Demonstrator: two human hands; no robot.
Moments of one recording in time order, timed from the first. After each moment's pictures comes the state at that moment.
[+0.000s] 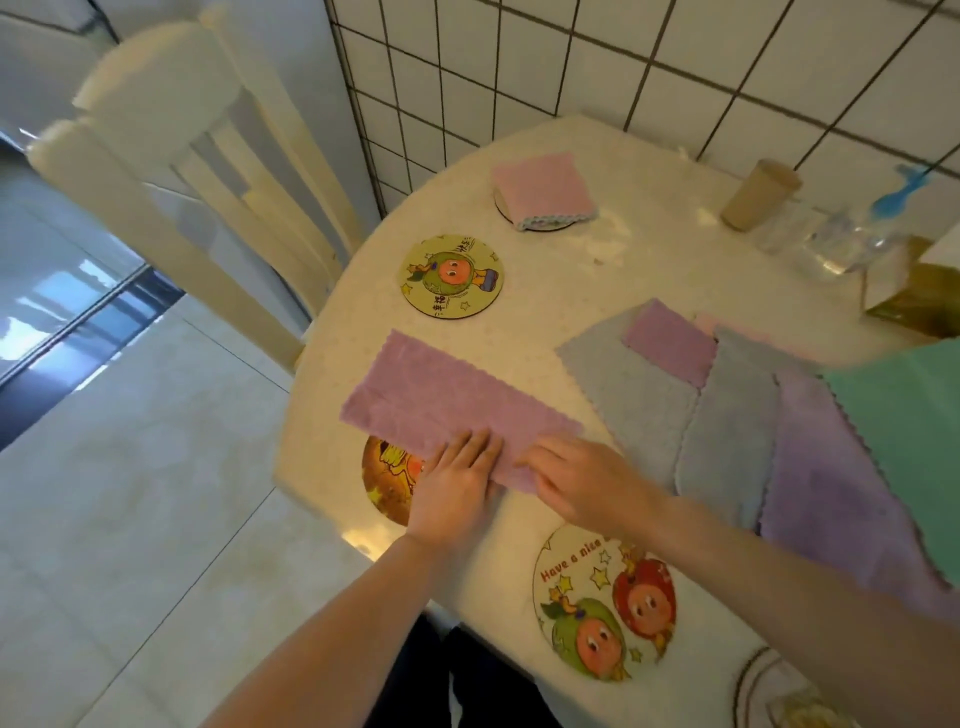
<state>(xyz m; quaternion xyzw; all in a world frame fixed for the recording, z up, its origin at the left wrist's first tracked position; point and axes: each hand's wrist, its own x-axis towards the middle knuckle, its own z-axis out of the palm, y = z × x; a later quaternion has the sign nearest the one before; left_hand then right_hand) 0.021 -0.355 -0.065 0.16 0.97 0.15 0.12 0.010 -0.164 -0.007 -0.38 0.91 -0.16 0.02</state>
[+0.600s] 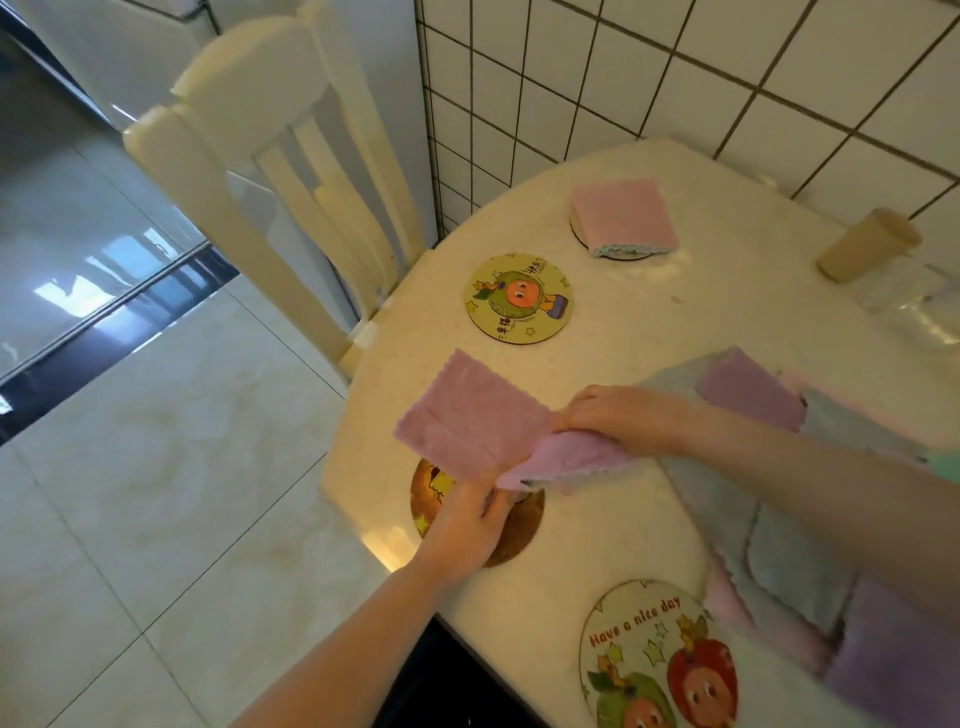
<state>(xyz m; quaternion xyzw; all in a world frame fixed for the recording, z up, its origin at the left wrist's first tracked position) 0.005 -0.393 -0.038 0.02 0.83 0.54 0.13 -0.142 -0.168 -0.029 -0.47 0.85 -0.01 0.25</state>
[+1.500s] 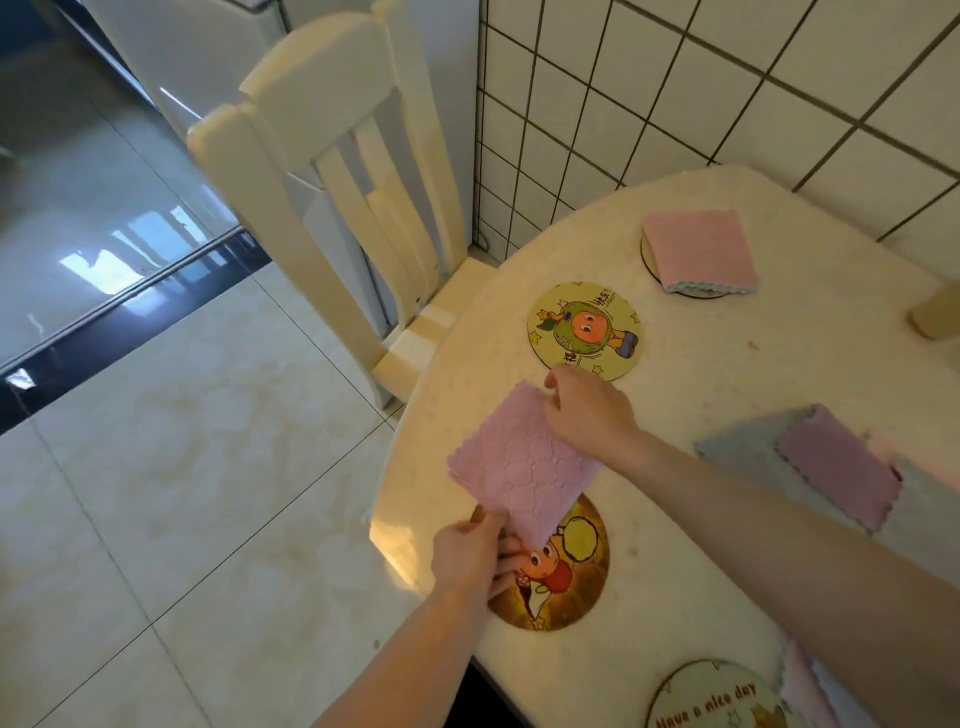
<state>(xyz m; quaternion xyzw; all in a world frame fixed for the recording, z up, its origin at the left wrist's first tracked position) -0.023 -0.435 -0.043 -0.52 0.50 0.66 0.22 -0.180 -0.313 -0.044 -0.11 0.97 -0.14 0.16</state>
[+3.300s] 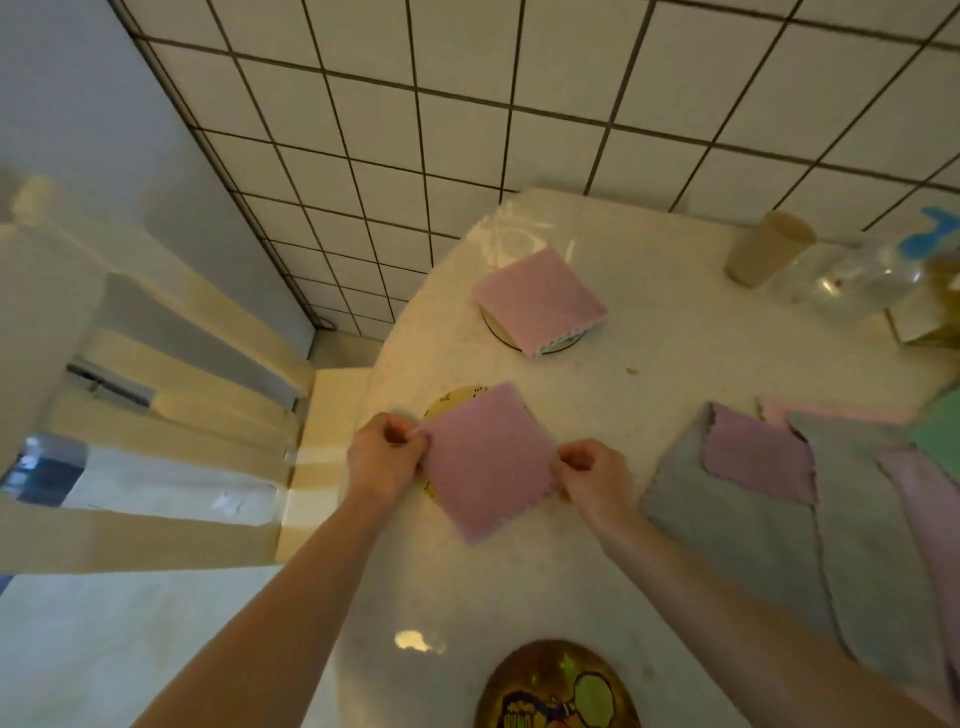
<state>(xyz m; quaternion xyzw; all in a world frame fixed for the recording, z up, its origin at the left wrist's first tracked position) -0.329 -0.452 -0.062 -0.11 0.85 0.47 0.19 -0.219 -0.249 -0.058 0.42 0.77 -0.47 0.03</state>
